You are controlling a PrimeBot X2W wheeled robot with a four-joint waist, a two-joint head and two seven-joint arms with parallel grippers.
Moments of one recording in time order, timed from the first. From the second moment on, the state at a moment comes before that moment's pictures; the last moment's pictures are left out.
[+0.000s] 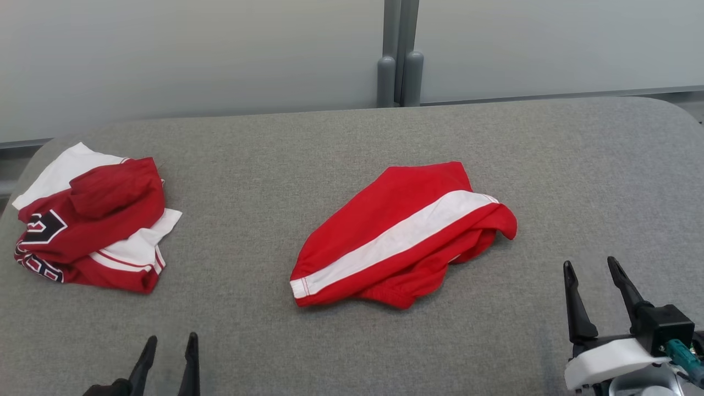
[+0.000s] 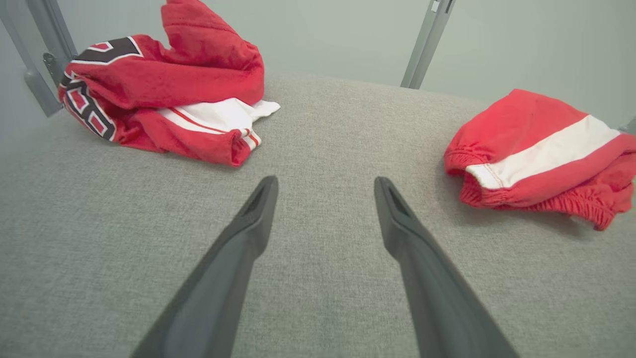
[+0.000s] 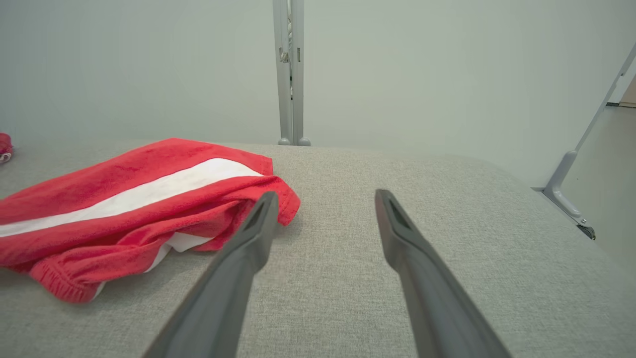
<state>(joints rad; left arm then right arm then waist) 0.15 0.18 -0.06 0.21 -0.36 -0.13 -0.26 0.07 -0.08 -0.10 0.12 0.02 0.13 -0.26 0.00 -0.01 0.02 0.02</state>
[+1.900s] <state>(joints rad) -0.20 0.16 -0.30 -0.09 -0.82 -0.02 0.61 -0.62 -0.51 0.45 0.35 0.67 0.13 0.32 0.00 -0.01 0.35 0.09</state>
